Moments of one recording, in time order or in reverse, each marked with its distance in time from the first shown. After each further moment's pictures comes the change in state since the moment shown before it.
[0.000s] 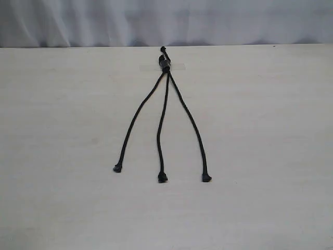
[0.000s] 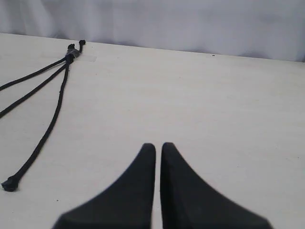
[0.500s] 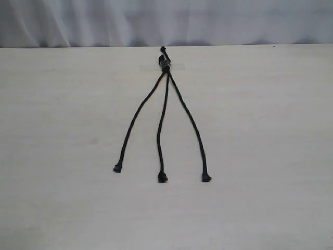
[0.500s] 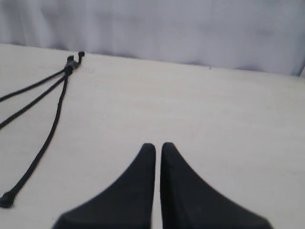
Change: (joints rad) left arm 0.000 0.000 0.000 0.000 0.000 0.000; right arm 0.000 0.000 0.000 -0.012 -0.047 0.000
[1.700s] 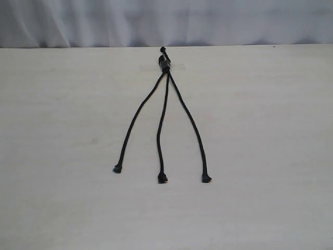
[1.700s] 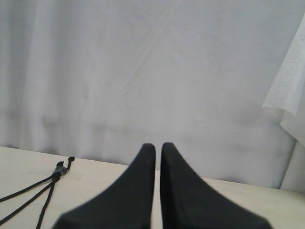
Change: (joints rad) left arm 0.000 0.003 0.001 -0.497 -0.498 -0.105; right arm 0.000 0.015 -0.012 -0.010 -0.399 -0.041
